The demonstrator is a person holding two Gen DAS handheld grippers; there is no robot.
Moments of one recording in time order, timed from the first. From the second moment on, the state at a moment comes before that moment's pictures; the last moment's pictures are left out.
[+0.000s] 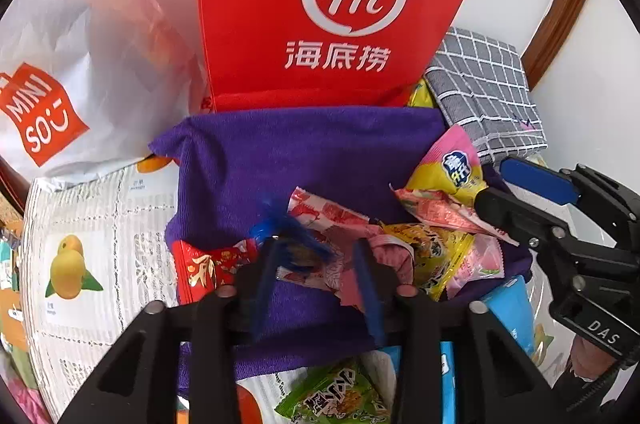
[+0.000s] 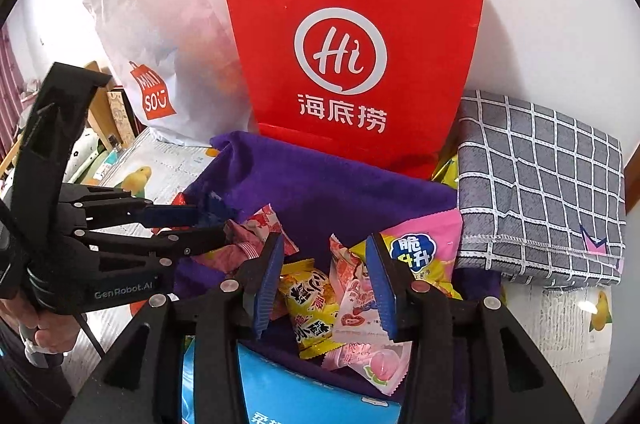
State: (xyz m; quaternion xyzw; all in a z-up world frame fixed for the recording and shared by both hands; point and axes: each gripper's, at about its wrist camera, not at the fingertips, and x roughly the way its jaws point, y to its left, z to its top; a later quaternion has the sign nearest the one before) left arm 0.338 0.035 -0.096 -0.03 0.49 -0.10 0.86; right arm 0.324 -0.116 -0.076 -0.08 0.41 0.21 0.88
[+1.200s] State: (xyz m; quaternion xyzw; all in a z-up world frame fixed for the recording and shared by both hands) left arm 0.270 0.043 -0.017 -0.03 0.43 -0.14 0.89; right arm 0.227 -0.116 -0.059 -0.01 0.42 0.20 0.89
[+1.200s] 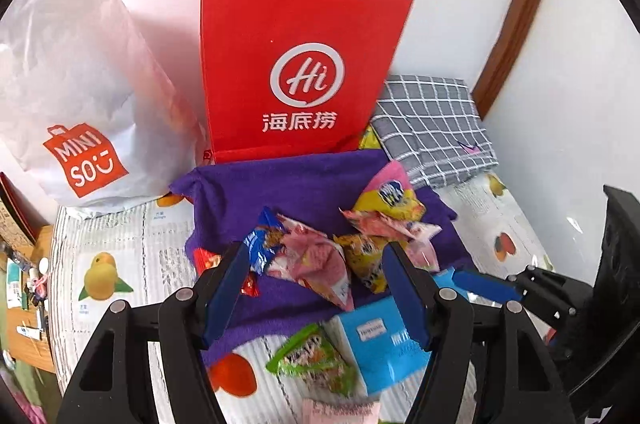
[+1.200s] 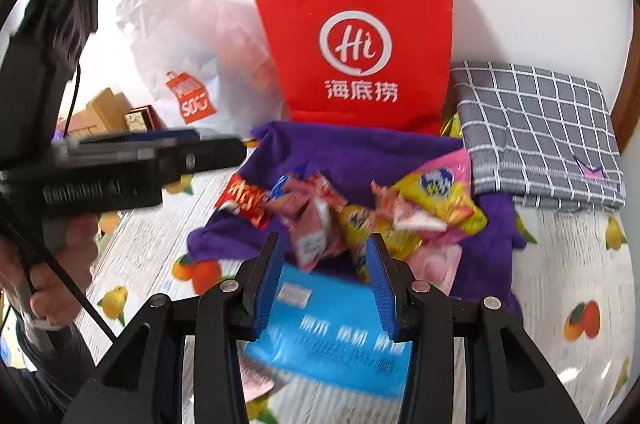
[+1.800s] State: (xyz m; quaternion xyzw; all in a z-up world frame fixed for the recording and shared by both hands) left arm 0.212 0.088 -0.056 -0.02 0.46 -0.10 0.88; right arm 0.152 -0.090 -0.113 0.03 0.46 0.24 0.86
